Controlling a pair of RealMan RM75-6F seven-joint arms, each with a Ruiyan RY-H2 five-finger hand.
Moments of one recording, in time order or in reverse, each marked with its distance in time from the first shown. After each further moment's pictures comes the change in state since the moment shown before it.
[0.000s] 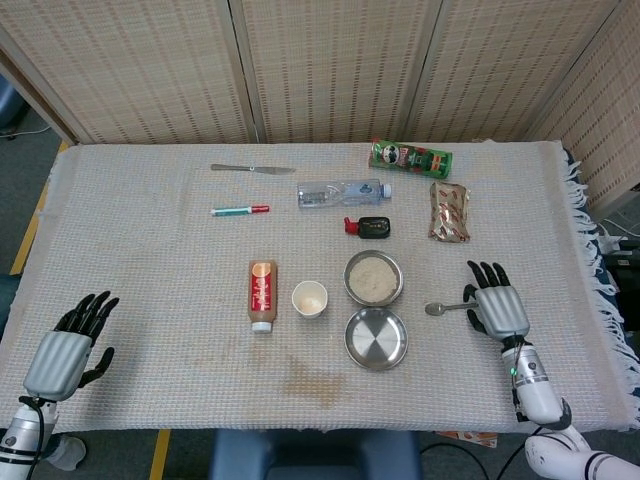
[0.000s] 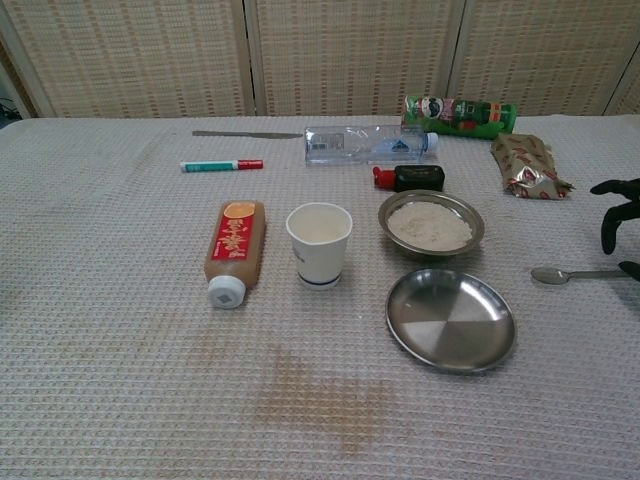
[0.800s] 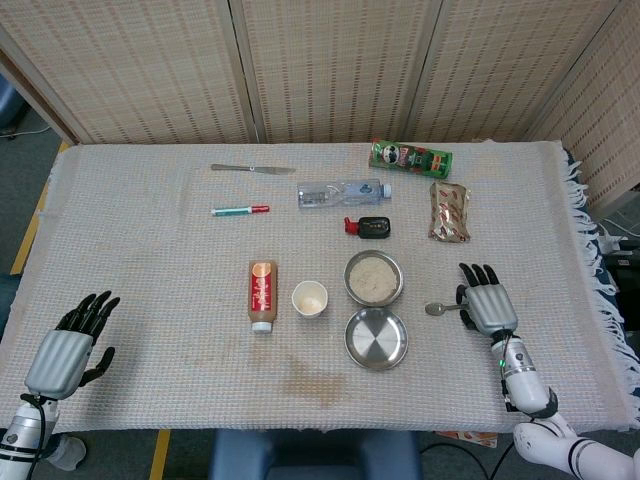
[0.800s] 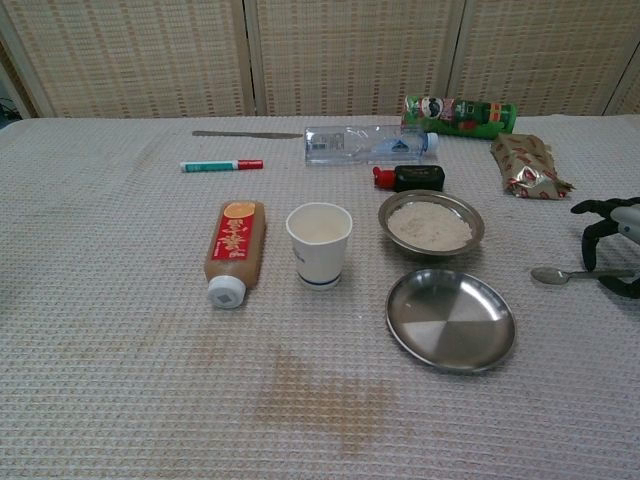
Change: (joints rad) left arm -0.008 0.000 0.000 0.004 -0.010 -0.018 -0.005; right arm 0.049 -0.055 -0.008 0.078 0.049 -0.082 -0.003
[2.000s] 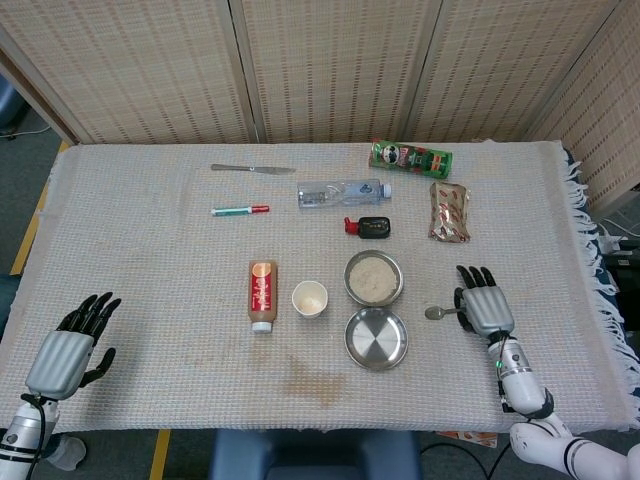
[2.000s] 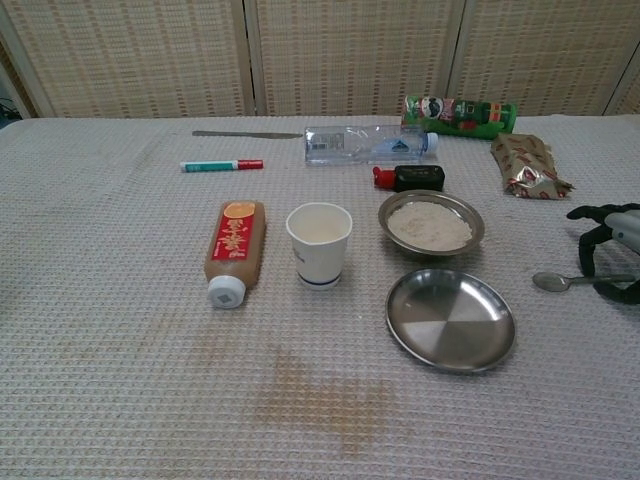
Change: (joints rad) left arm -0.003 0.005 0.005 -0.003 0.001 -0.006 -0.007; right arm 0.007 -0.019 -0.009 0.013 0.016 -0.002 -0.004
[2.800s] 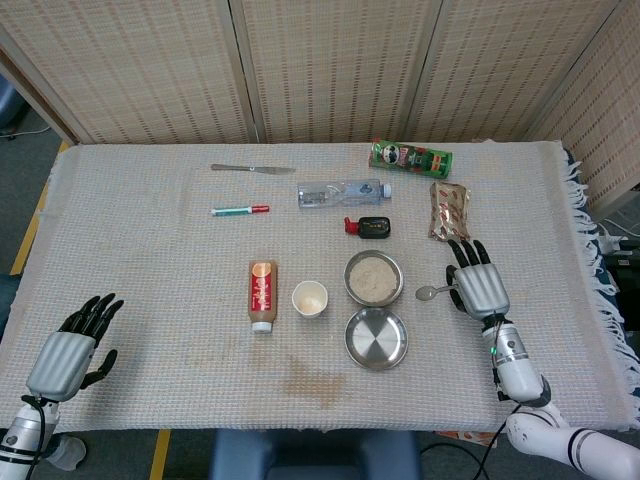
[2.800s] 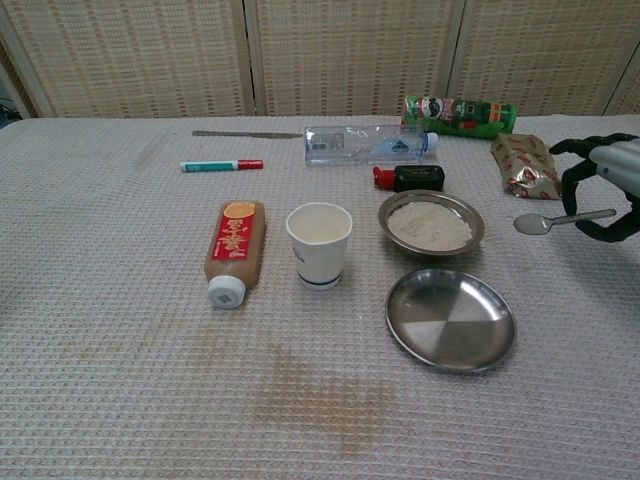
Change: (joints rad) left arm -0.001 0.007 0.008 -0.008 0.017 0.004 -0.010; right arm 0.054 0.095 0.078 -0.199 0.003 0.080 -0.175
